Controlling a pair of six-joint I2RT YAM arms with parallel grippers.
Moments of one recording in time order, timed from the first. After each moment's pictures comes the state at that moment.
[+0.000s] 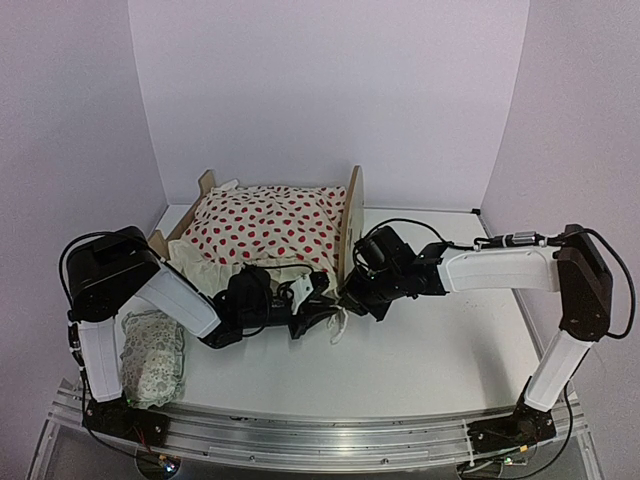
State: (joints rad) left arm -0.93 1.94 0.79 0.94 0.33 0.23; right arm 0.87 1.75 1.17 -0.31 -0.06 1.34
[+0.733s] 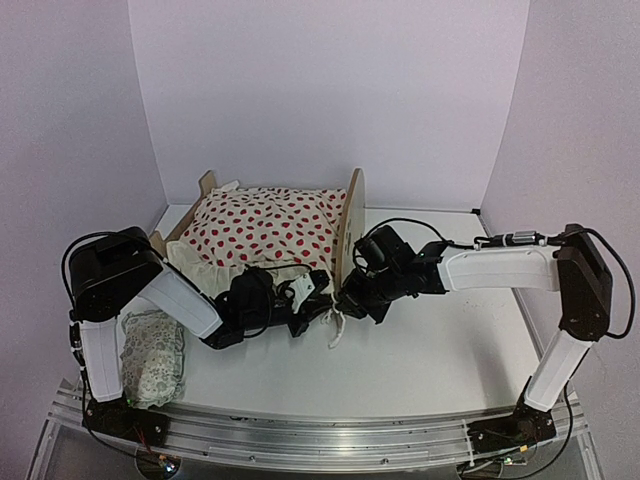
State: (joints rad) left arm -0.94 1.95 0.79 0.92 0.19 0.24; right arm 0.87 1.75 1.18 -0.34 -0.16 1.37
